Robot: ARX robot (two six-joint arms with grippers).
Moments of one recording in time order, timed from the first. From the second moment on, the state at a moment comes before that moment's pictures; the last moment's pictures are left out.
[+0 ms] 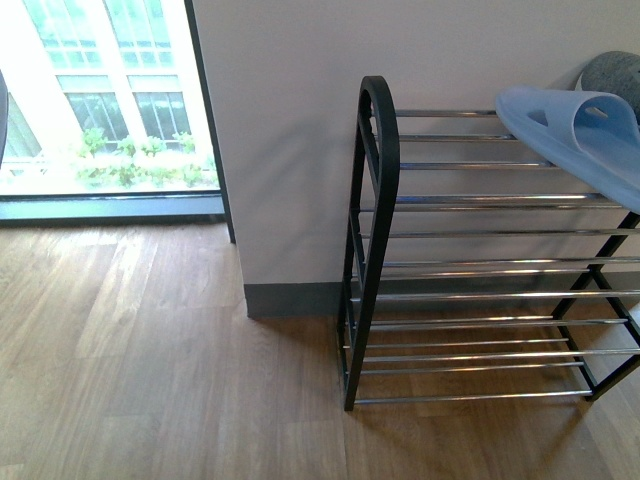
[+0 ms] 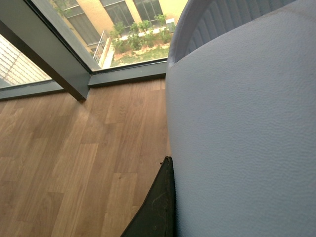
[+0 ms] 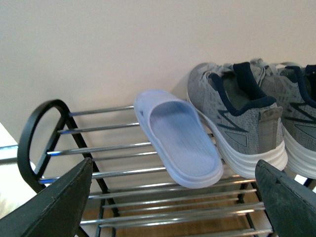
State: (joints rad) left arm -0.11 1.30 0.39 0.47 -0.34 0.17; right arm -0.24 1.07 0.23 0.79 -0.07 0.10
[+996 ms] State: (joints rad) left arm -0.11 1.30 0.39 0.47 -0.34 0.17; right arm 0.00 0.51 0.02 0.50 0.00 0.00
